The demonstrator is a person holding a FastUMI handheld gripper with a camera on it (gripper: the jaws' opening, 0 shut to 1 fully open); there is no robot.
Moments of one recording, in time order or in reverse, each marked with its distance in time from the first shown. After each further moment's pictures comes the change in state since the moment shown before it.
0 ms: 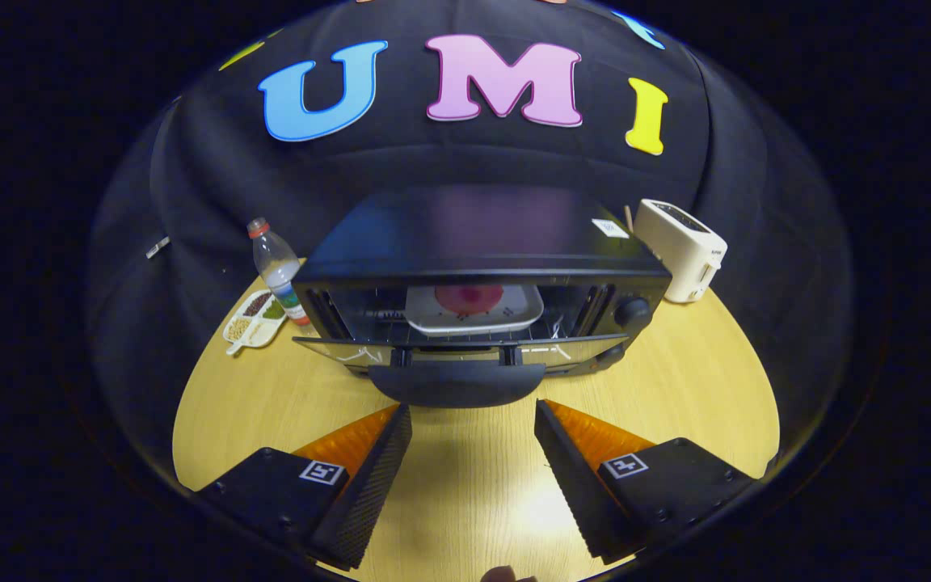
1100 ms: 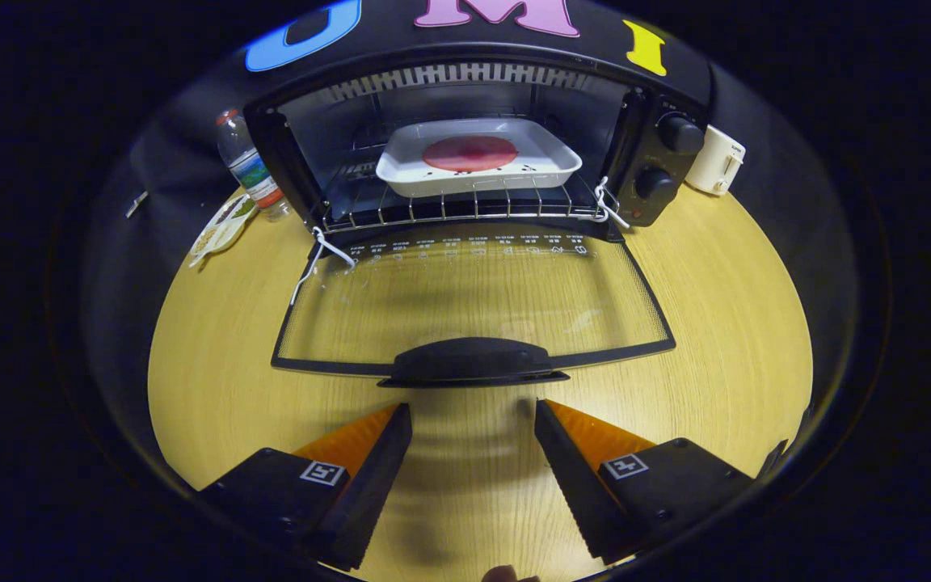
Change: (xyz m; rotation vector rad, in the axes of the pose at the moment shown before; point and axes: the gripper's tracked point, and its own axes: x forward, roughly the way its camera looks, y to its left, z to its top) arm 0.073 0.004 -0.137 0.035 0.390 -0.033
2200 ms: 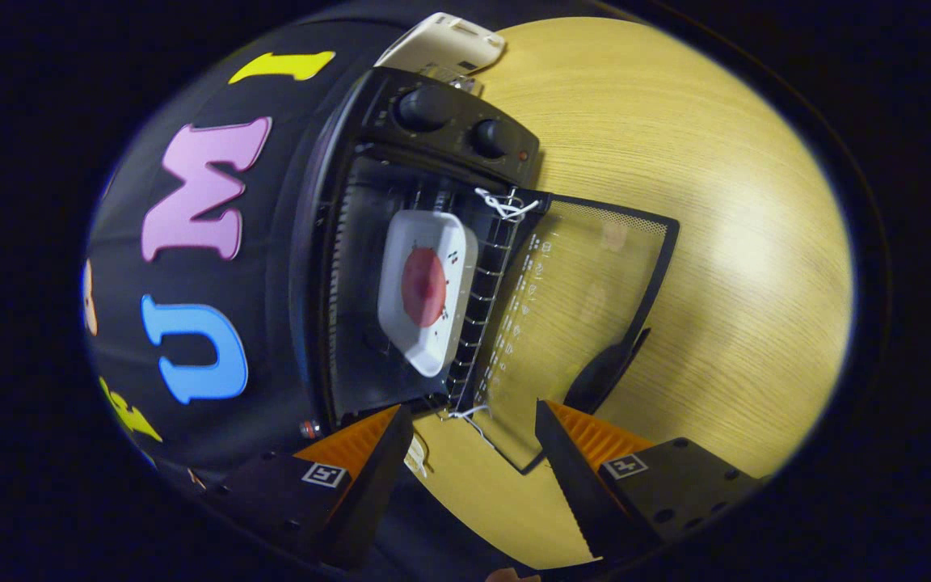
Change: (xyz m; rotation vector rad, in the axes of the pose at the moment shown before) arm -0.080 0.033 0.096 1.080 0.004 0.427
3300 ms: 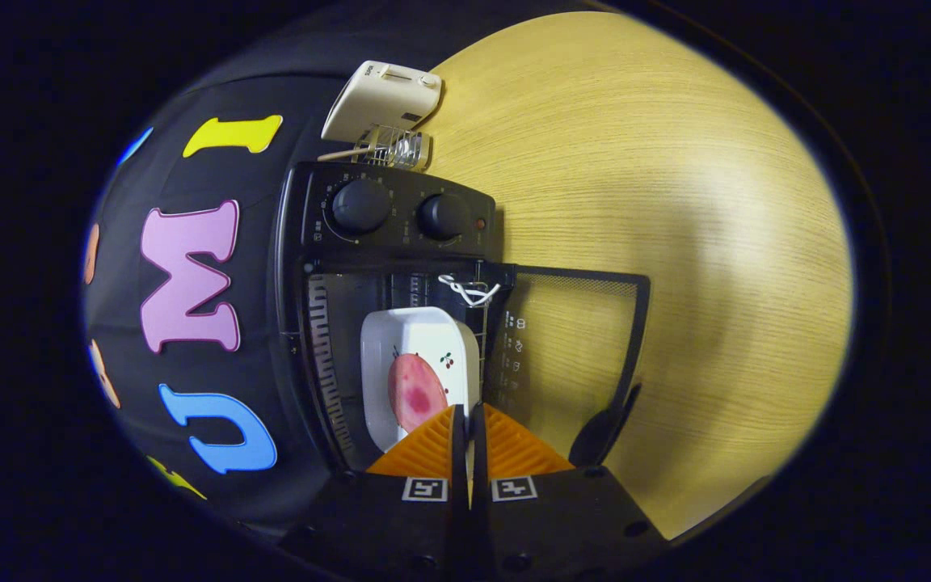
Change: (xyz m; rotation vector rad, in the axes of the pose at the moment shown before) arm 0.049 -0.010 0.085 0.347 -0.255 -0.035
